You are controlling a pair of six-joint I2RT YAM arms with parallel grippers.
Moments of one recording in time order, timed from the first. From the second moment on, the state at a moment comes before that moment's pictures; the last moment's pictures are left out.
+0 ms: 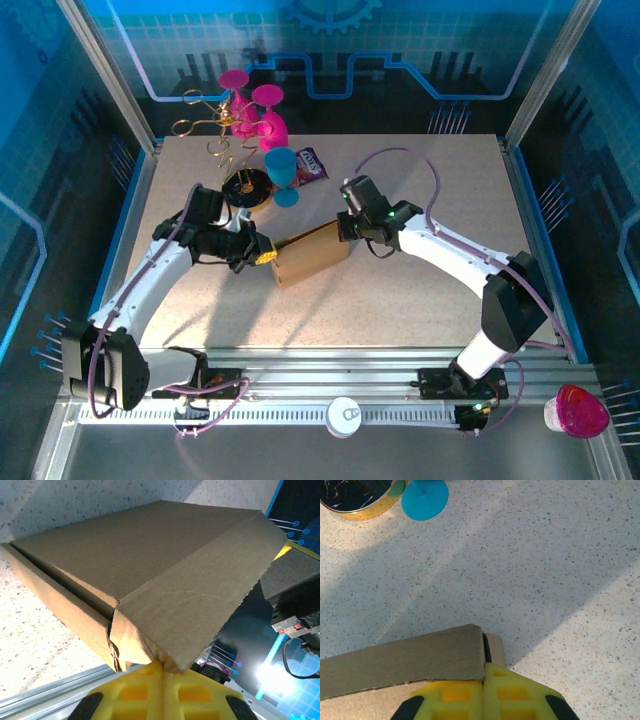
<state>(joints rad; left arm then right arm) -0.17 1.24 0.95 -0.76 0.77 -0.85 0.67 1.62 1.28 -0.57 0.13 0.43</state>
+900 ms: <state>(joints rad) -0.17 1.23 0.91 -0.72 0.78 -0.82 0.67 1.59 1.29 -0.67 0.09 0.50</state>
